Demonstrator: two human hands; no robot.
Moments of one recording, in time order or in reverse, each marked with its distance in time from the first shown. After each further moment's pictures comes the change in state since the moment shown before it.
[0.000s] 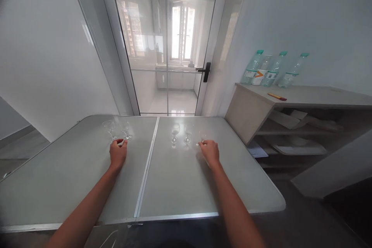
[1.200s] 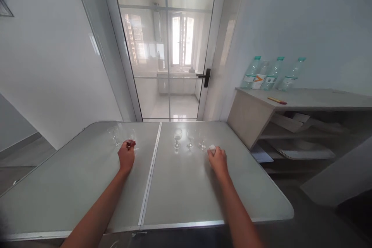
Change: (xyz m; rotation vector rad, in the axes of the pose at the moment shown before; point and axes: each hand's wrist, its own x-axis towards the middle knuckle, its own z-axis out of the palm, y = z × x) left_hand -0.002 0.014 0.017 -0.126 -0.034 0.195; right_hand -0.012 0.026 -0.008 -0.108 0.046 0.131
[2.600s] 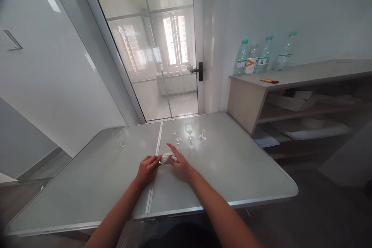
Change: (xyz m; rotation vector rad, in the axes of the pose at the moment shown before) left_hand -0.090 0.024 -0.002 0.276 -0.660 0.853; right_hand -0.099 -0.114 0.040 1.186 -0.567 -0.627
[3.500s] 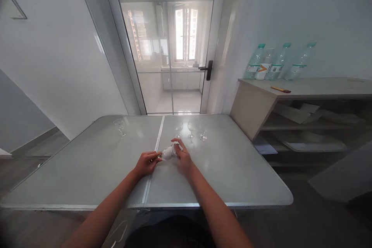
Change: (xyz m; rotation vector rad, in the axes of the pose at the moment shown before) left_hand -0.006 0.002 0.004 -0.131 0.074 0.015; right_hand 0.003 0.003 0.002 0.357 0.132 0.176
